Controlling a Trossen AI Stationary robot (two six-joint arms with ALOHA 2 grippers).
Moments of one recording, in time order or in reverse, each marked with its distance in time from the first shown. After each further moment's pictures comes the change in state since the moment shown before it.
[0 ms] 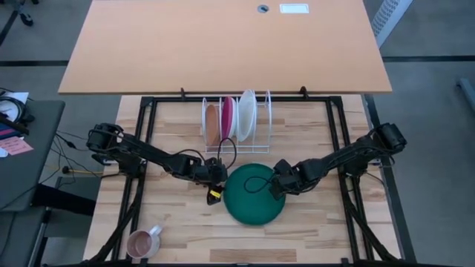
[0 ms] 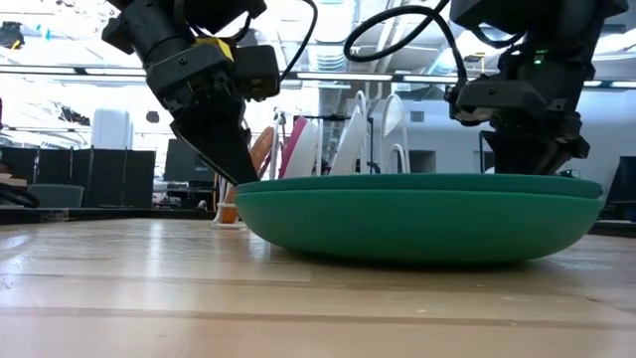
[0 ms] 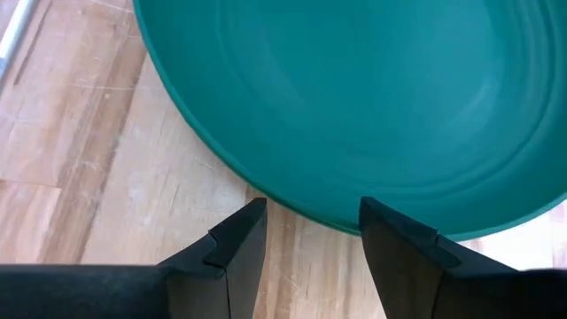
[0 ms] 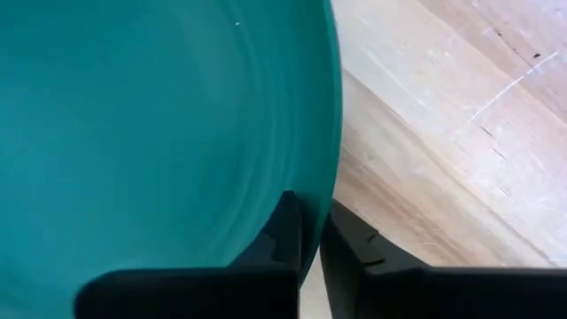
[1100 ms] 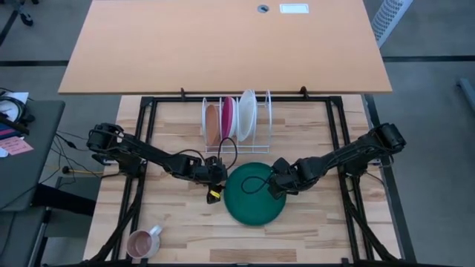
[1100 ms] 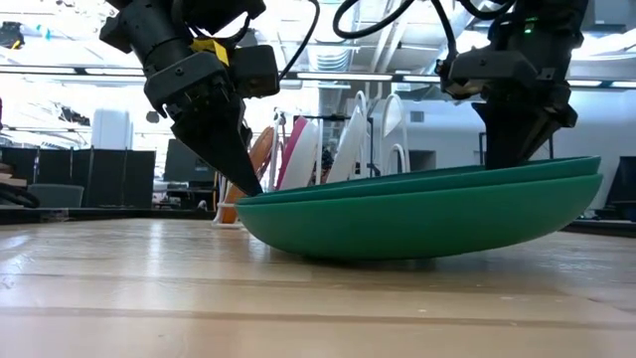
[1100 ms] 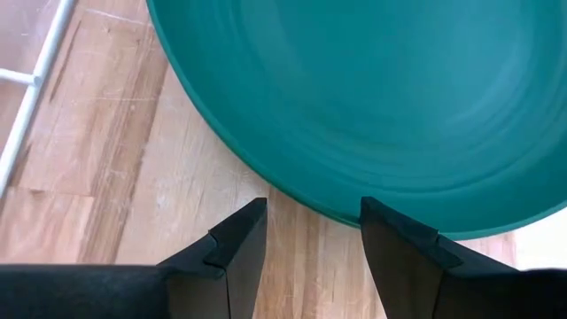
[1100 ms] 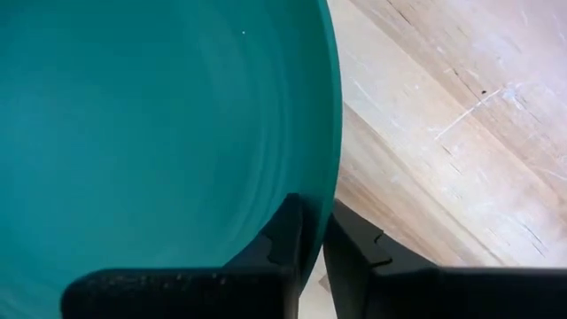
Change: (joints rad) left arm -0.002 0.001 -0.002 0.011 -0.050 0.055; right arm -0.002 0.003 0.133 -0.153 0.038 -0.045
